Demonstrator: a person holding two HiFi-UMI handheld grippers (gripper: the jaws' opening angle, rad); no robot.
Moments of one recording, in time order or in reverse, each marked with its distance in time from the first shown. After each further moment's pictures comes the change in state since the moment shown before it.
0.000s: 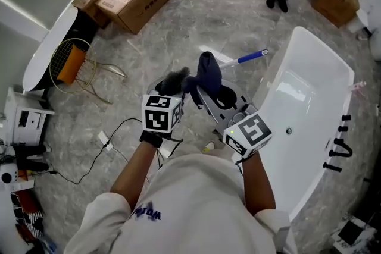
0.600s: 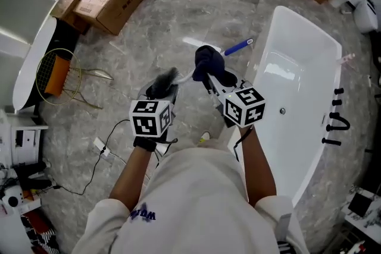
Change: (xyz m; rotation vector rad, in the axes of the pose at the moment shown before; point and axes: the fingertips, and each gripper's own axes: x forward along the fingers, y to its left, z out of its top) left arm -0.007 -0.017 -0.022 -0.040 0.004 -0.113; right arm -0.026 -0.084 -0.092 0.179 0.234 -0.313
